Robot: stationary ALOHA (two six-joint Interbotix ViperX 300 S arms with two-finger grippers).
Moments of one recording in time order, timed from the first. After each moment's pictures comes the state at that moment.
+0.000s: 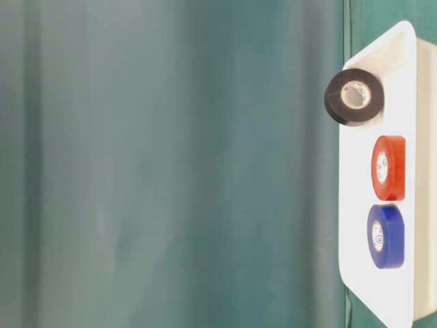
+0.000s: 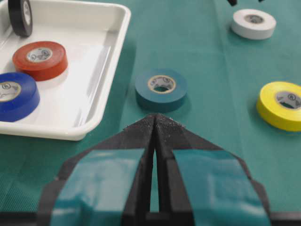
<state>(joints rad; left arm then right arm) 0.04 -1.35 1.53 -0.02 -0.06 -0.01 0.34 -0.17 1.06 -0.52 -0.21 0.50</state>
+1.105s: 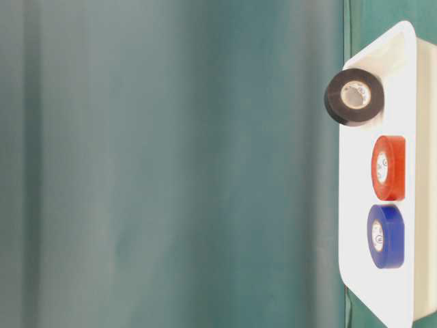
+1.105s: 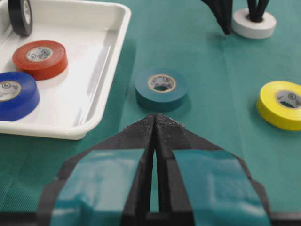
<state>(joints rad) 0.04 -1.35 1.53 -0.02 -0.06 -0.01 0.35 0.01 0.96 -0.52 -0.11 0.50</state>
